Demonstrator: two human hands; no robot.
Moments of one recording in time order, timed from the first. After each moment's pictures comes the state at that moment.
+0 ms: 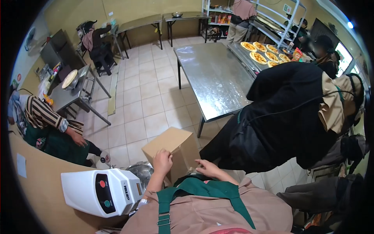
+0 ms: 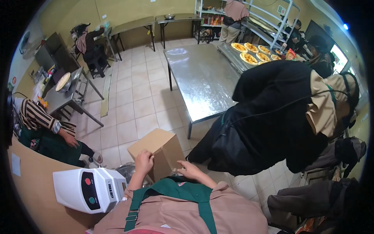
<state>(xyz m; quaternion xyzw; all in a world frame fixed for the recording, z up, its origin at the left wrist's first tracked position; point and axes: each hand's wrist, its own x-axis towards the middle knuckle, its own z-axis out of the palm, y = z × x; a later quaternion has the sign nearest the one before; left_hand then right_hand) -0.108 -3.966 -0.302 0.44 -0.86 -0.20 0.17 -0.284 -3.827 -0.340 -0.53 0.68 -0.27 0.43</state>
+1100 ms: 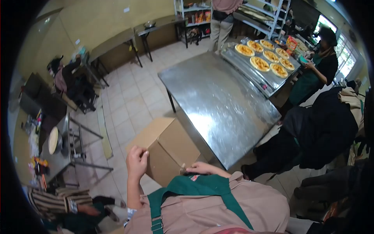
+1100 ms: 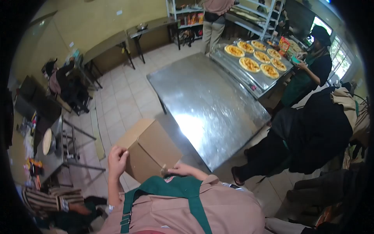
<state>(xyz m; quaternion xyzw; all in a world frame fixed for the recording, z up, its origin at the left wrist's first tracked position) -0.221 -4.310 -0.204 0.35 -0.87 -0.24 0.26 -0.400 -4.143 -0.363 -0.41 0.63 -0.26 0.60</state>
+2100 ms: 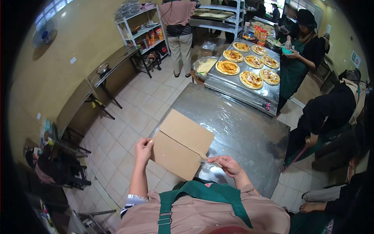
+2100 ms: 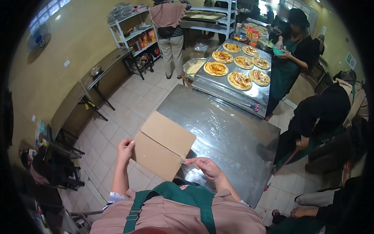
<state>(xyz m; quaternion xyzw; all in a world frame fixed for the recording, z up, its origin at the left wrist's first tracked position) -0.580 -4.667 -0.249 0.19 -0.84 -0.45 0.26 -0.618 -4.337 -0.295 -0.21 0.40 -0.83 0.34</state>
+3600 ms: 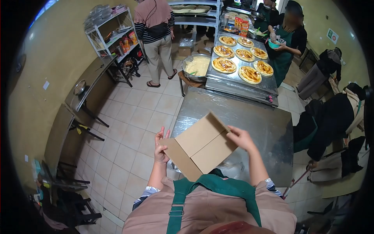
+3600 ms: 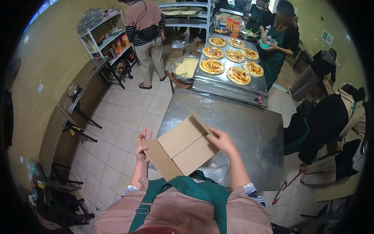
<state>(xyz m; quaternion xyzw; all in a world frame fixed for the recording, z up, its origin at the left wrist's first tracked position) -0.704 -4.770 -0.317 -0.02 -0.36 -0.93 0.05 -0.718 -4.449 -0.262 0.01 0.86 -0.50 0.10</state>
